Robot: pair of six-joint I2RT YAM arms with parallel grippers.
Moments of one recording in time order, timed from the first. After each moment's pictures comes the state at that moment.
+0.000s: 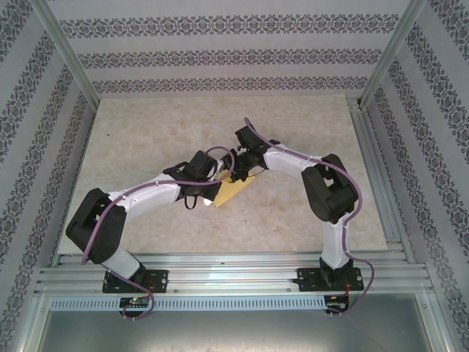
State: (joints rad) left arm -0.66 1.58 0.98 -0.42 0.03 -0.23; right arm 0.58 2.01 1.39 -0.39 -0.60 1.23
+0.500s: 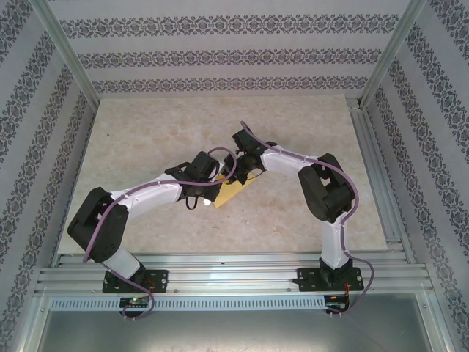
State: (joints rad) left arm -0.67 1.60 0.98 -0.42 0.02 -0.22; right arm 0.60 2.03 1.40 -0.41 -0.59 1.21
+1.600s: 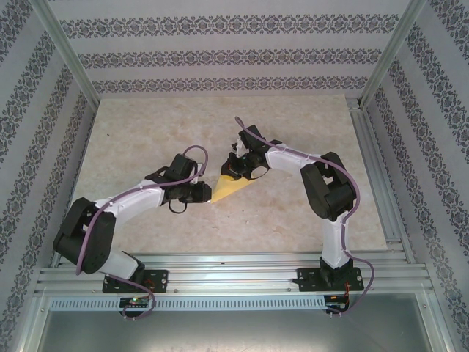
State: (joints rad) left arm -0.51 1.48 0.81 -0.36 0.31 -0.53; right arm 0.55 2.03 1.39 -0.39 -0.68 0.76
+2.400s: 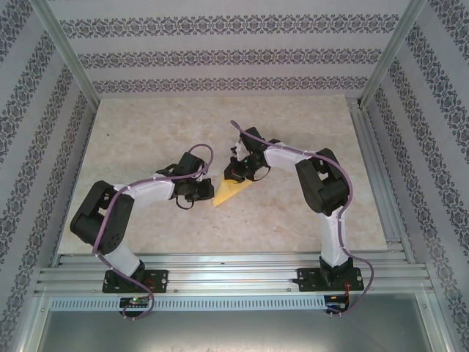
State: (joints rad) left arm -0.52 1.65 0.87 -0.28 0.31 -0.62; right arm 0.51 2.11 1.43 -0.48 -0.69 0.55
